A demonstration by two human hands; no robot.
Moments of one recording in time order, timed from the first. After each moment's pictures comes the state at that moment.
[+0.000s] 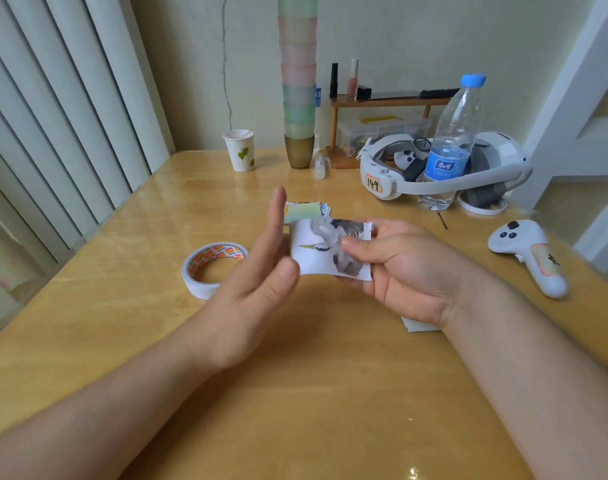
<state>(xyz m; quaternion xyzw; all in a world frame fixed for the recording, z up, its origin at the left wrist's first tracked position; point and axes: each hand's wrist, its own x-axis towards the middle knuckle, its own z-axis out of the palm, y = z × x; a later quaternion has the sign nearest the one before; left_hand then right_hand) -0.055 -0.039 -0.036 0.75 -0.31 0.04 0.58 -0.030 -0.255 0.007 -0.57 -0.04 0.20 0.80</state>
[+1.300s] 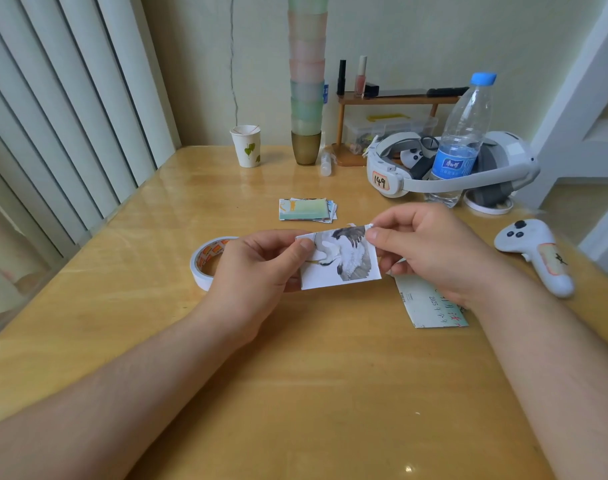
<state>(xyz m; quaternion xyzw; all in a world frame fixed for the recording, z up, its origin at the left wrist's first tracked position) -0.042 -0.057 -0.033 0.69 -0.04 0.04 0.72 -0.017 -0.281 0.005 -0.83 -0.05 0.00 0.56</state>
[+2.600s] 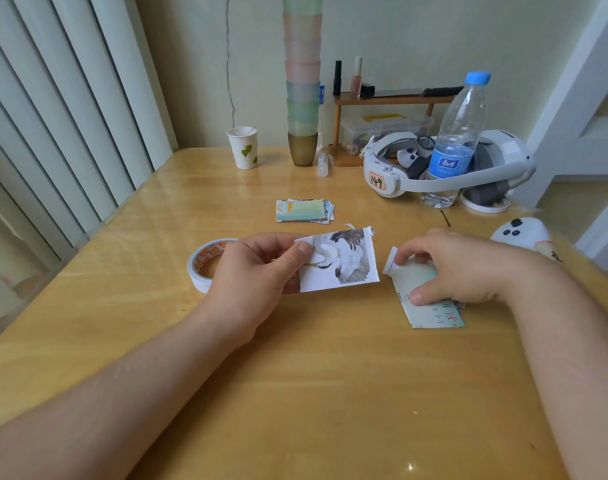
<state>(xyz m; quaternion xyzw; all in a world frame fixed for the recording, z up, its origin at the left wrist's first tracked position) -0.037 -0.054 -0.038 0.70 -0.04 0.03 0.71 -0.009 -0.333 0.006 -0.98 -0.07 0.14 0.11</state>
